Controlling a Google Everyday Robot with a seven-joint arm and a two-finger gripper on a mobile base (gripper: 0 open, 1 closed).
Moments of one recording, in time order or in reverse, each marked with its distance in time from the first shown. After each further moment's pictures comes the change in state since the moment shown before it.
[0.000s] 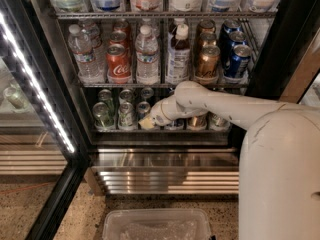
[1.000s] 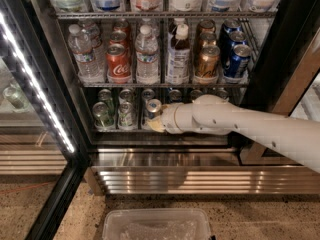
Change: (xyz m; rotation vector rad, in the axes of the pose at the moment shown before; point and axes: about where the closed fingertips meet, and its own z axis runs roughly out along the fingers) arm -0.012 0.036 -0.085 0.202 -0.148 -0.046
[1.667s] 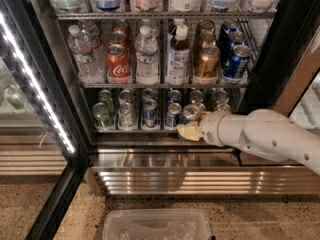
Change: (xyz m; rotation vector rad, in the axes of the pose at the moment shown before) arm 0.032 -0.010 -0.135 0.171 -0.047 0.190
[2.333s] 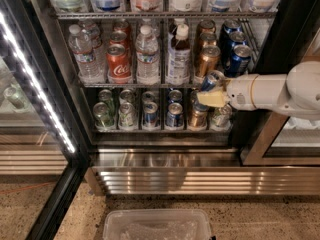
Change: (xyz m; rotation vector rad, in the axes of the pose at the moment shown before) arm -0.072 -0.067 -0.065 -0.072 -0.059 0.019
